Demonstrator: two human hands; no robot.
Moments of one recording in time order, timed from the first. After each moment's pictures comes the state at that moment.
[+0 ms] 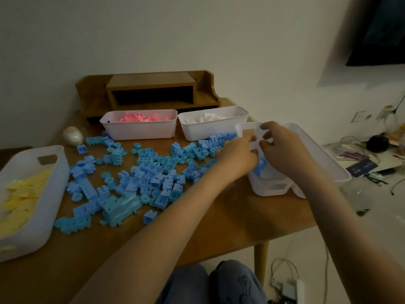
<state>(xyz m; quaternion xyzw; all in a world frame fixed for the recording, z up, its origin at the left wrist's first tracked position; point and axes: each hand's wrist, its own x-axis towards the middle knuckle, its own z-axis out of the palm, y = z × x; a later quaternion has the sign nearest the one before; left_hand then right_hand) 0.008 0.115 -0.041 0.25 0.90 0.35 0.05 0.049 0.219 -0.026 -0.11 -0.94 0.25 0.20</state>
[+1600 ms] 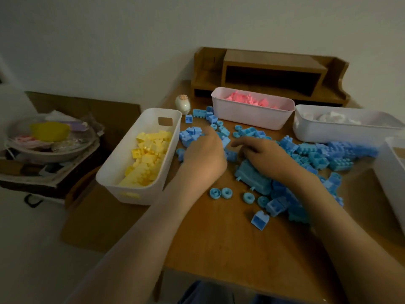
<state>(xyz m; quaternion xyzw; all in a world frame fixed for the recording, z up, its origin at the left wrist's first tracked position) -0.014 -0.133 -0.062 -0.10 0.97 0.21 -0.01 -0.058 0.007 -0.080 0.23 -0.92 0.30 -0.03</state>
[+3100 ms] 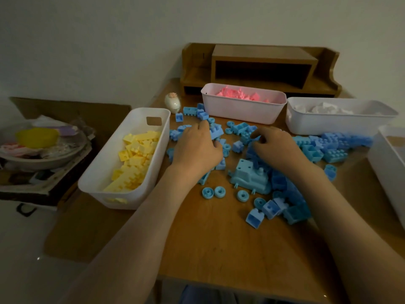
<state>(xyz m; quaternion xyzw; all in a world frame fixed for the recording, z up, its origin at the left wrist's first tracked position) -0.036 -0.141 -0.086 -0.01 0.97 0.20 -0.17 -0.071 0.031 -0.083 0.10 -0.96 0.26 0.06</state>
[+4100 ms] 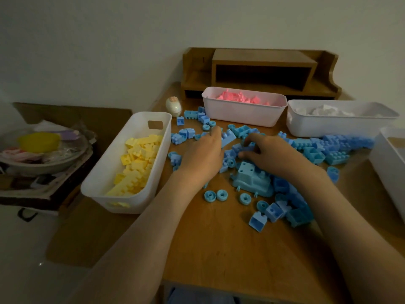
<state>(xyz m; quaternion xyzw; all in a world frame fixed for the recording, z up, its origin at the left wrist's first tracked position) -0.038 -0.135 -0.091 0.07 0.97 0.17 -0.16 -0.069 0.026 -0.083 0.17 -0.97 0.18 0.00</state>
